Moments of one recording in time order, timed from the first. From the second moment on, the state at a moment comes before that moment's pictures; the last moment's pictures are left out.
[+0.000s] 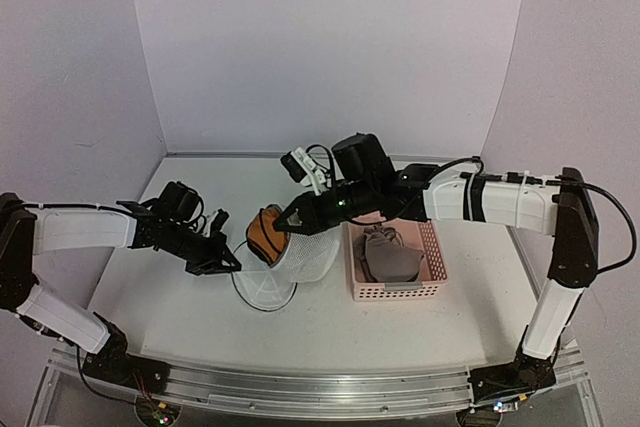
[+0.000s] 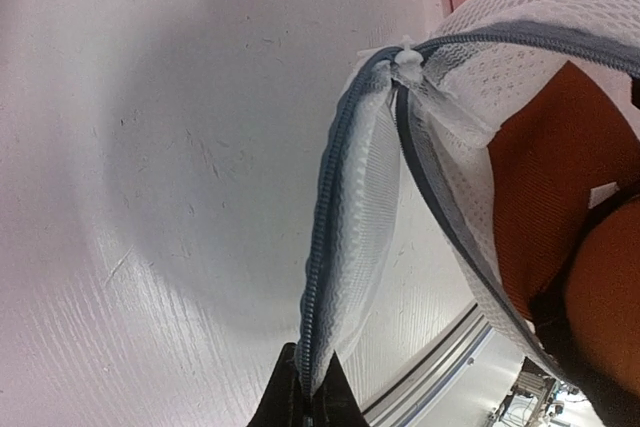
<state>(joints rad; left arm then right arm) -0.52 1.37 0.72 -0.31 0.52 -0.60 0.95 1.81 1.40 -0.14 -0.53 0.43</state>
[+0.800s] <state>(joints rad) -0.54 1.34 0.72 -0.30 0.52 -0.60 0.95 1.68 1.48 -0.03 -0.47 0.43</state>
